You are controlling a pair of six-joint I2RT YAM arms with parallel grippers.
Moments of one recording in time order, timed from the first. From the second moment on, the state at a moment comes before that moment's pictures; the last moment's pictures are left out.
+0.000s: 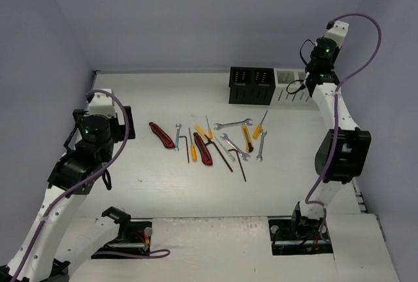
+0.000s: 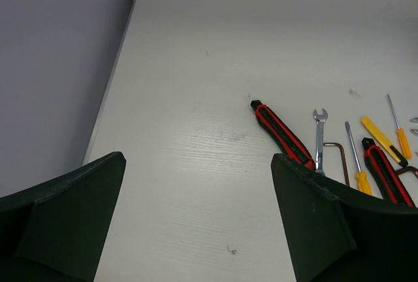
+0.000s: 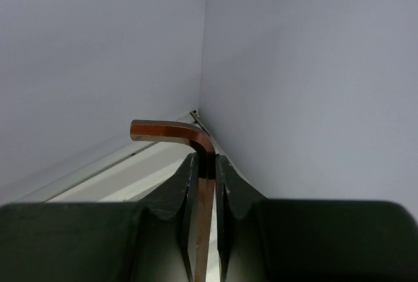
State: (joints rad) left arm -0.41 0.78 1.12 -0.72 -0.54 -0.11; right arm -0.06 1.80 1.59 0.10 0.54 -0.01
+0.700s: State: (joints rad) left arm -0.41 0.86 1.11 -0.72 -0.55 -0.11; right arm -0.12 2.03 1.79 0.25 0.44 0.02
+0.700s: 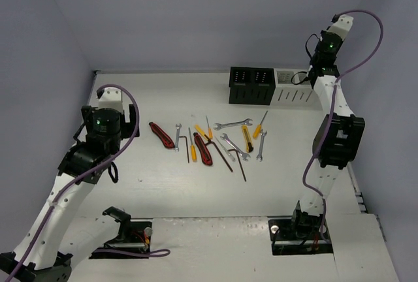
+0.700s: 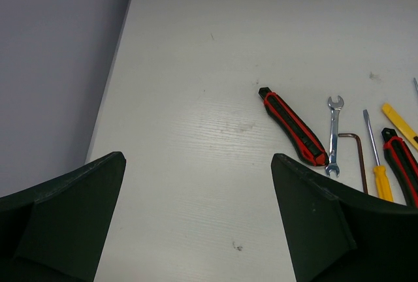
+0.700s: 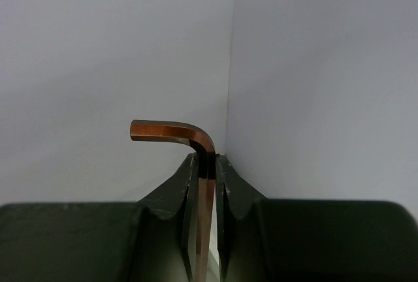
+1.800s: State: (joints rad) left arm -0.41 0.81 1.09 -0.72 -0.52 -0.12; right arm -0.08 1.97 1.58 0.14 0.31 0.14
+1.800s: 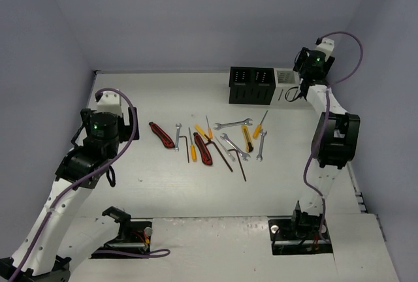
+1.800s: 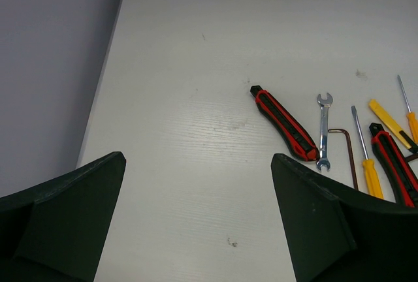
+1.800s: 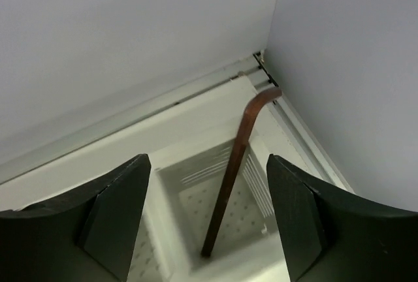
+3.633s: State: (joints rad) left arm -0.41 0.85 1.15 -0.82 -0.39 -0.10; right arm 0.70 2.04 1.45 -0.64 0.03 0.16
